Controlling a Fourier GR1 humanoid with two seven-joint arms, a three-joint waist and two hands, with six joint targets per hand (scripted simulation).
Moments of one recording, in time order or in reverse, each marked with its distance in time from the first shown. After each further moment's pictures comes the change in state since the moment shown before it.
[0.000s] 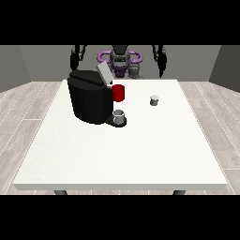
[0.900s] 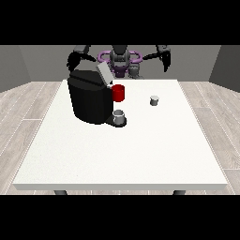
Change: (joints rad) left arm 0.011 0.083 0.038 0.019 -0.068 -0.071 -0.160; right arm 0.006 0.102 -0.045 -0.004 0.002 -0.122 -0.098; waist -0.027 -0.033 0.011
